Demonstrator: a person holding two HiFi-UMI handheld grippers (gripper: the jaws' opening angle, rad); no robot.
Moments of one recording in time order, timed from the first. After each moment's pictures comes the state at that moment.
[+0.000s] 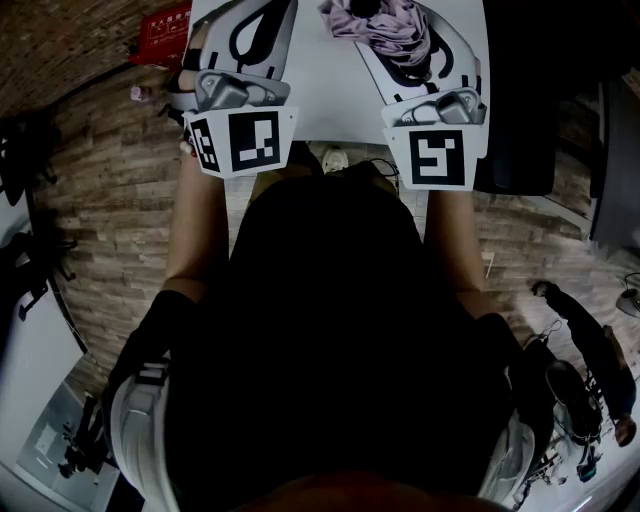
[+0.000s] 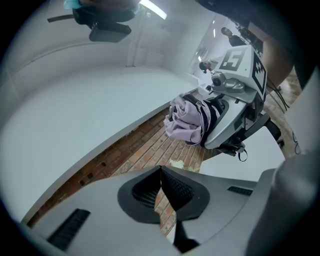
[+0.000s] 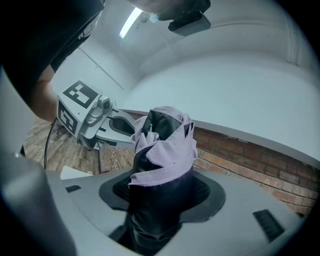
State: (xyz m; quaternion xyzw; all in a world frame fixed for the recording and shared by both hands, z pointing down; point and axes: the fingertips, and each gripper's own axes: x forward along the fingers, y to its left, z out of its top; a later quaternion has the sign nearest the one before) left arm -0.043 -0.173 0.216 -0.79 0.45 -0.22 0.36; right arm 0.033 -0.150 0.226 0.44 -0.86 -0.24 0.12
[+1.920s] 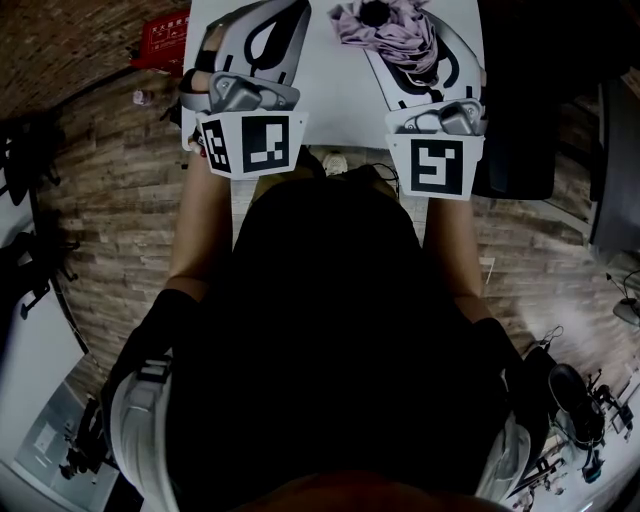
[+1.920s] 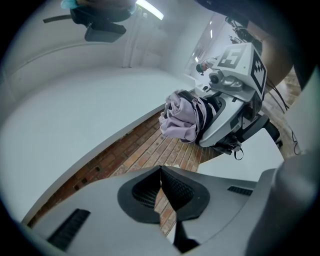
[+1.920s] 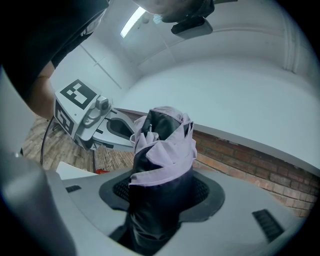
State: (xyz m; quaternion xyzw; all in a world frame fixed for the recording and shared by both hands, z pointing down) left arm -0.027 -0.173 0.219 -0.79 0.43 -0.22 0.37; right arm 0.046 -0.149 0.221 0.46 -0.84 -0.25 0.12
